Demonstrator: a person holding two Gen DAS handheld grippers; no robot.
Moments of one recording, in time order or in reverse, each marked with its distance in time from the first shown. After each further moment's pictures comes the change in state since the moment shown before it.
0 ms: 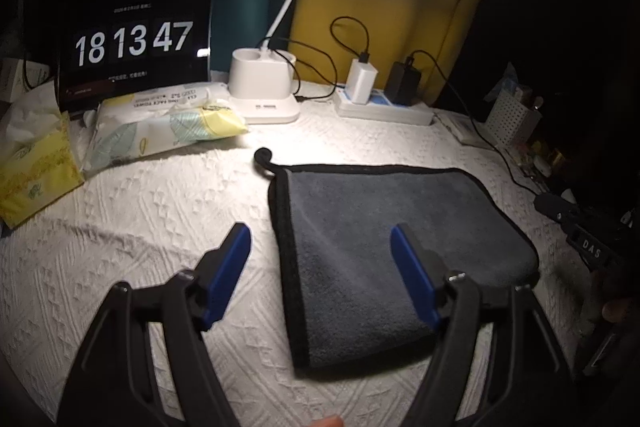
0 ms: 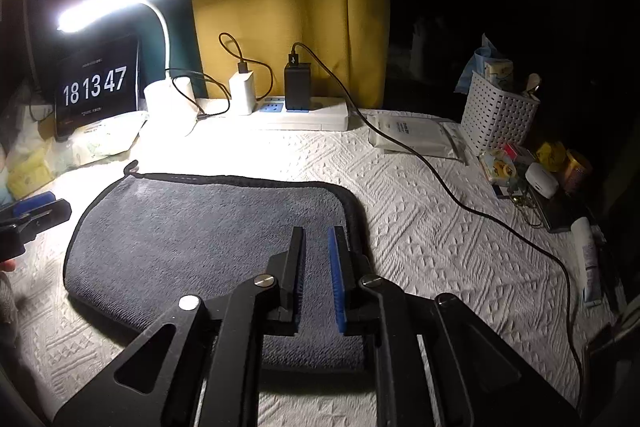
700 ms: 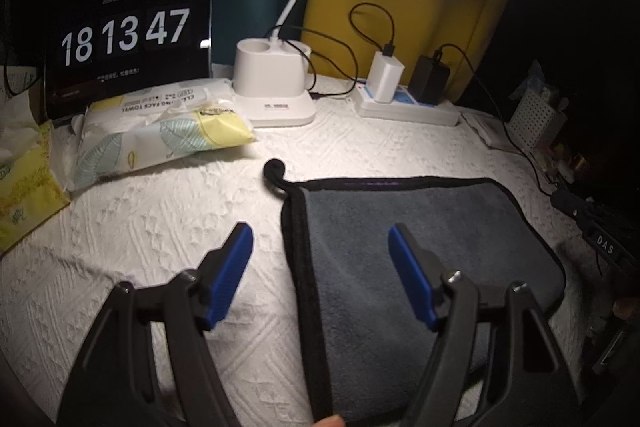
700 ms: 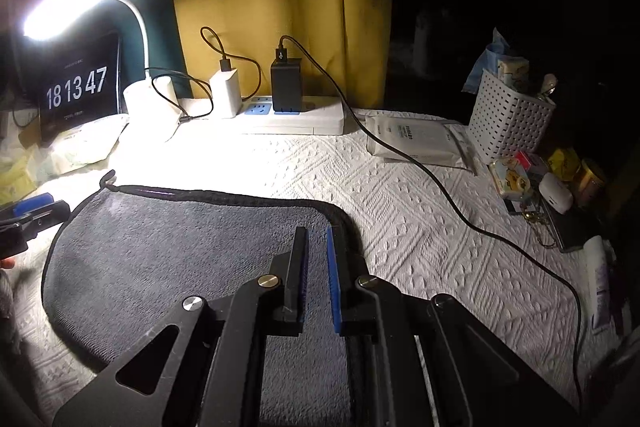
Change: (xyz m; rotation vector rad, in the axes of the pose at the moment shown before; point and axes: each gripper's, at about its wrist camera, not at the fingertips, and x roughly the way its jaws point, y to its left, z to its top) left arm 0.044 0.012 0.023 -0.009 0.044 0.040; right arm 0.038 -0.012 0.020 -0.003 0.022 -0.007
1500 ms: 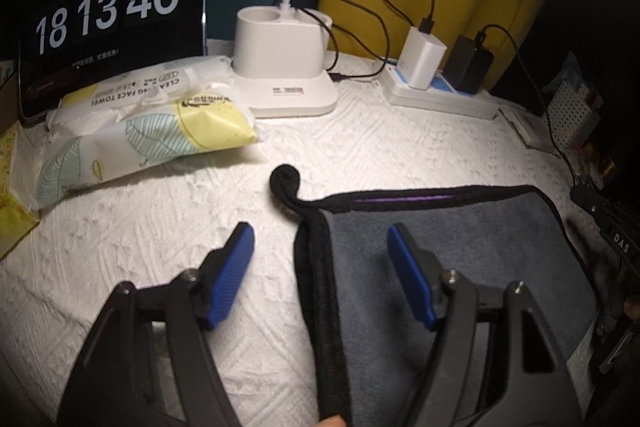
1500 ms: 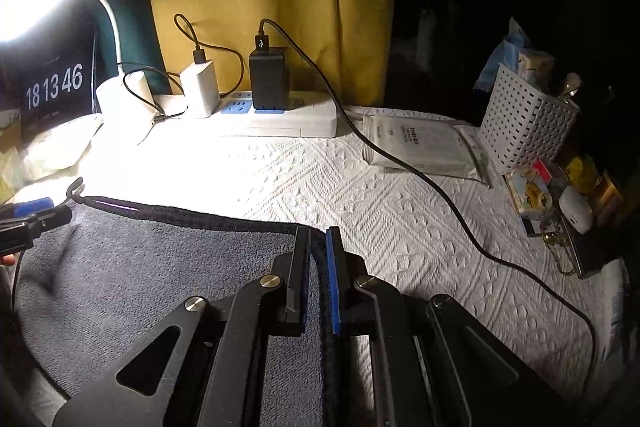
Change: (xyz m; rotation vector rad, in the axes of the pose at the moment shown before) left arm 0.064 0.011 0.011 -0.019 0.084 0.045; right arm 0.052 -0.014 0.018 -0.006 0.030 0.004
